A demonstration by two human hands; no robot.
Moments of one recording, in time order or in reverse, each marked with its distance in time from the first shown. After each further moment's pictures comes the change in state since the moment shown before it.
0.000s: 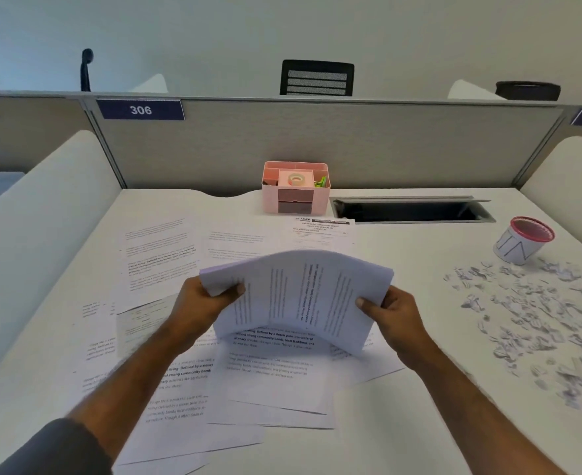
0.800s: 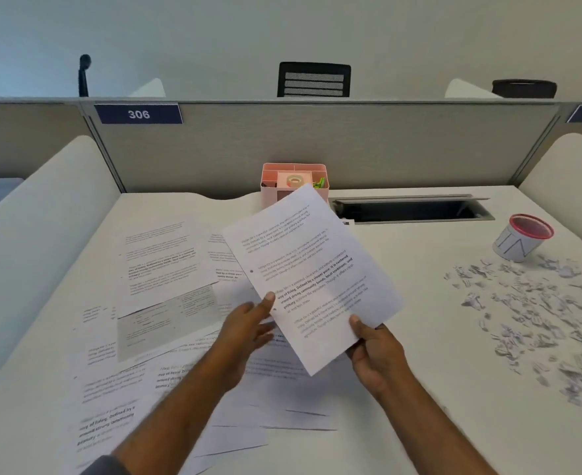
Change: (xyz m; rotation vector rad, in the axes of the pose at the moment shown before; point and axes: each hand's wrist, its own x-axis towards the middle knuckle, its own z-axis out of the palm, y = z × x) left_hand -0.033 0.006 0.070 -0.286 -0.007 -0.505; right_hand -0.023 0.031 0.044 0.822 0.233 0.454
